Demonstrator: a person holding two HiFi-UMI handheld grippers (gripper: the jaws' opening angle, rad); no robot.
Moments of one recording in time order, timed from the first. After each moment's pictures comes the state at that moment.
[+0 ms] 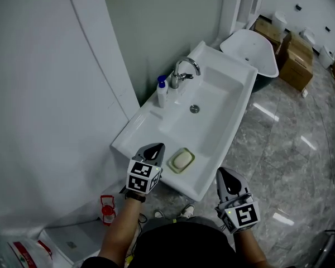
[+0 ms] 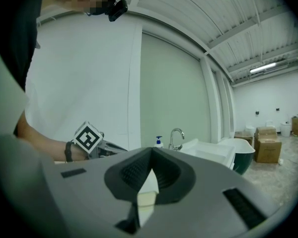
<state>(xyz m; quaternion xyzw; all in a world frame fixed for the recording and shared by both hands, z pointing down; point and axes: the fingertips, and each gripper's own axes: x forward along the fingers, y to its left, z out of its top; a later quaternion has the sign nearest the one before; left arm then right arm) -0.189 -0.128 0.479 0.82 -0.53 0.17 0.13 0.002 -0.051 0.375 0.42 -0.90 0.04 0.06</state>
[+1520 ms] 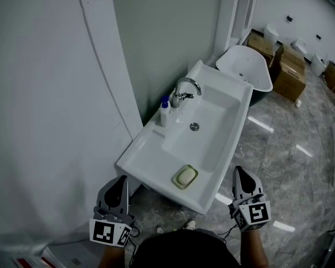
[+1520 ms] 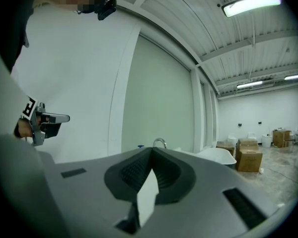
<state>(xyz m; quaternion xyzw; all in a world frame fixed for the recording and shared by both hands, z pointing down) -0.295 -0.010 0.298 0.78 -0.63 -0.01 -0.04 0.021 -0.091 0.328 0.51 -0.86 0.00 0.05</state>
